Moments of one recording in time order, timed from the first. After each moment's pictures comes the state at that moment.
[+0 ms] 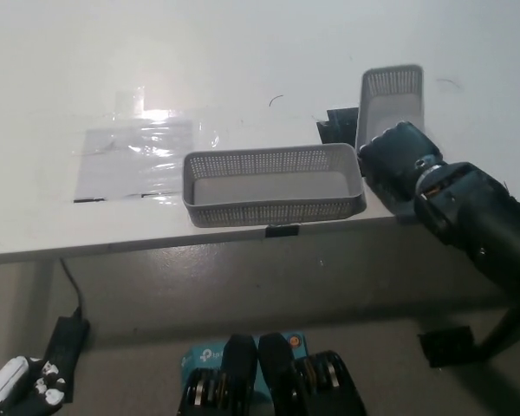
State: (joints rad) left_arm 0.07 0.52 0.01 -0.01 0.08 0.21 -0.29; right_arm -0.98 -0.42 0.92 0.60 -1.00 0.15 0.28
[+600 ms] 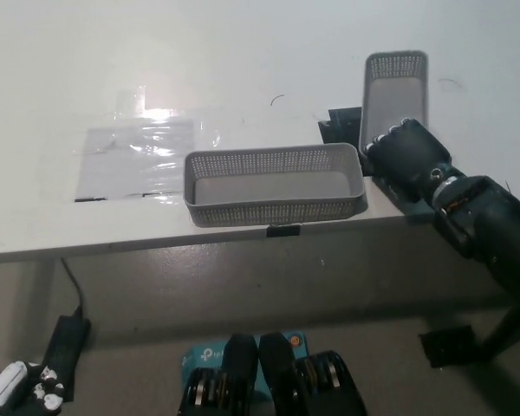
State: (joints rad) left_arm 0.08 0.52 0.01 -0.01 0.10 0.21 -0.29; right_arm -0.91 -0.42 0.83 0.72 -1.01 -0.02 -0.09
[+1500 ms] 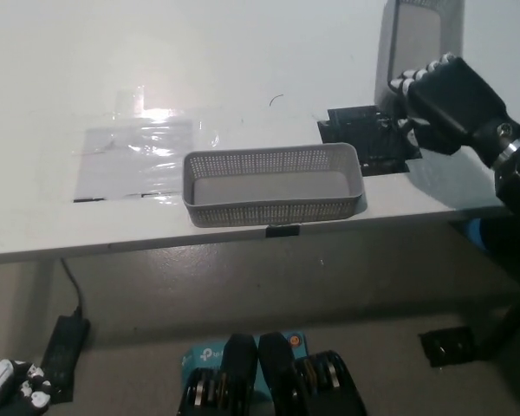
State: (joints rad) left_arm 0.09 0.53 0.04 -0.01 0.10 0.21 -0.29; right_arm -0.87 -0.52 0.49 0.42 -0.90 -0.25 -0.10
